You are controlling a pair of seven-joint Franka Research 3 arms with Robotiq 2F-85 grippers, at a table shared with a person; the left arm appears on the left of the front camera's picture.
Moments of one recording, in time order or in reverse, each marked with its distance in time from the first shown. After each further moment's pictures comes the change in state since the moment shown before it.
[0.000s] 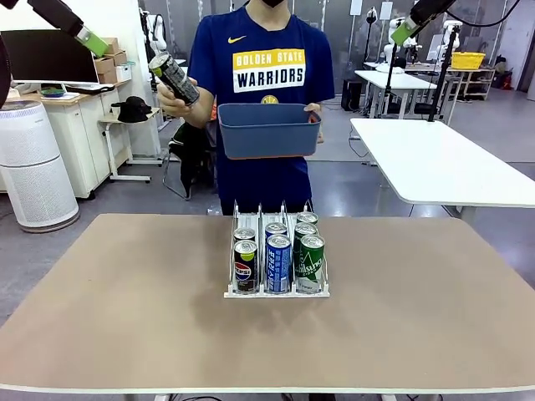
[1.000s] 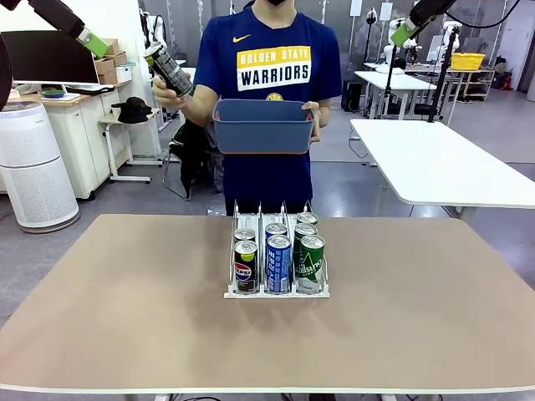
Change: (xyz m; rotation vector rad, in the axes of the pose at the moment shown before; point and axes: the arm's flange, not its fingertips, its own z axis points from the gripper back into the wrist) left arm 0.000 0.000 0.000 0.000 0.000 0.000; right arm 0.000 0.000 0.000 0.000 0.000 0.000
